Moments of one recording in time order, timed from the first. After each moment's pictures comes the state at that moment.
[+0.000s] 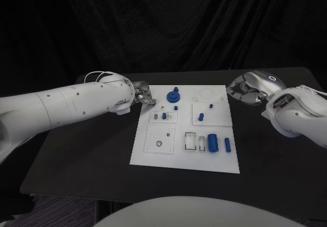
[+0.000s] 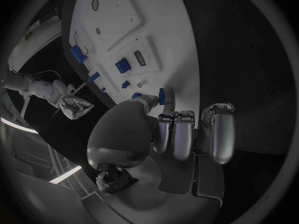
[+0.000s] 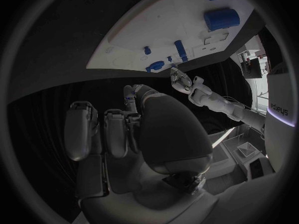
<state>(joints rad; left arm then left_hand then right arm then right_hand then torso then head) 1.33 -0.62 -0.21 1.17 -1.12 0.00 -0.28 1.19 0.02 0.34 0.25 0.57 0.98 0.05 0.23 1.15 1.47 -0.02 1.57 1.31 1.46 -0.06 1.56 1.31 0.04 1.47 0.05 1.42 1.31 1.36 -0.96 -0.25 1.54 -1.51 -0.53 -0.12 1.43 -0.04 0.27 0.24 0.44 0.98 0.11 0.21 0.15 1.46 0.02 1.56 1.31 1.47 -0.05 1.49 1.31 0.04 1.47 0.06 1.36 1.31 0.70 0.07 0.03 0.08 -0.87</state>
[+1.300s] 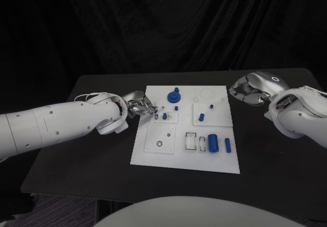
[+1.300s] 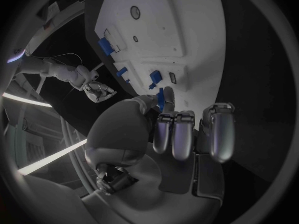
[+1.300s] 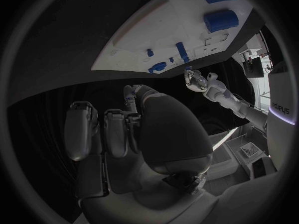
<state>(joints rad) 1.26 -0.83 -0.21 1.48 -1.00 -0.26 -0.18 1.17 -0.04 0.41 0.21 0.47 0.98 0.04 0.26 1.17 1.46 -0.02 1.57 1.31 1.47 -0.07 1.56 1.31 0.04 1.46 0.05 1.42 1.31 1.36 -0.97 -0.25 1.54 -1.51 -0.52 -0.14 1.43 -0.04 0.28 0.24 0.44 0.98 0.11 0.21 0.15 1.46 0.02 1.56 1.31 1.47 -0.05 1.49 1.31 0.04 1.47 0.06 1.36 1.31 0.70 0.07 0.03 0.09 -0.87</state>
